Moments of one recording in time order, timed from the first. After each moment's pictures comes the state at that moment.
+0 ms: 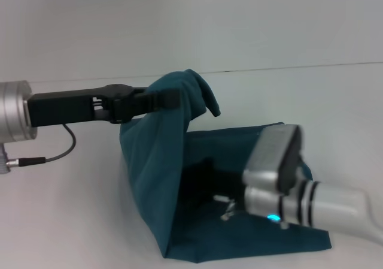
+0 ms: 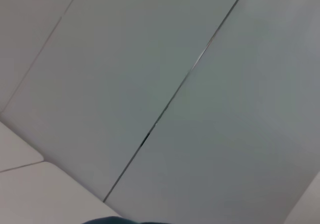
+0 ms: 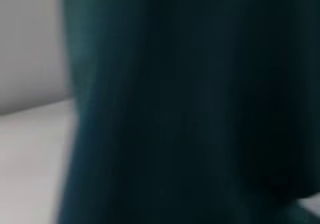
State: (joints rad) left arm -0.74 -2.10 0.56 0.80 1.93 1.83 -1.96; right arm 0.83 2.09 -0.28 0.19 -2.05 -0.94 0.63
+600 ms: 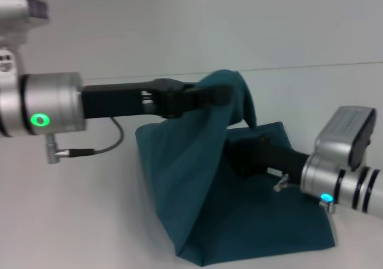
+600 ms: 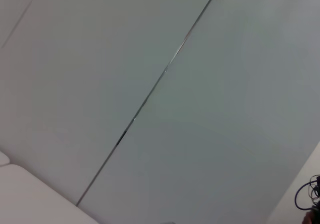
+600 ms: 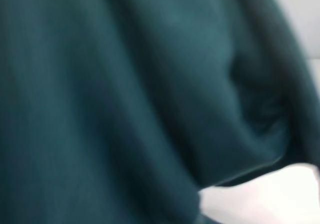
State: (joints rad) left arm -0.81 -2.16 0.62 0.77 1.92 1.77 -1.96; right arm 0.70 2.09 -0.26 -0.08 -2.04 -1.11 0.85
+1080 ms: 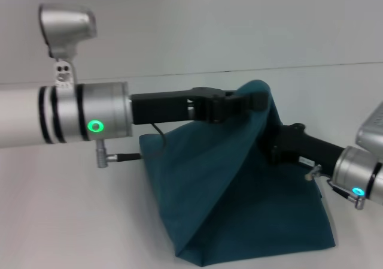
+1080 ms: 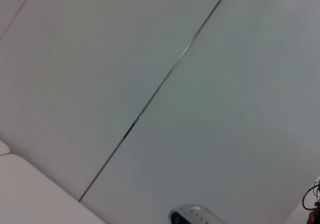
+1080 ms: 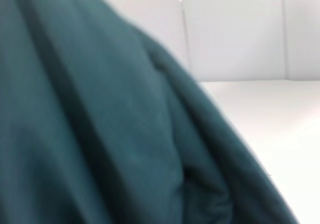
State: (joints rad) left arm -0.84 -2.17 0.82 0.60 1.77 1.56 -1.88; right arm 0.62 2.09 -0.26 -0.20 -1.99 -1.19 0.91
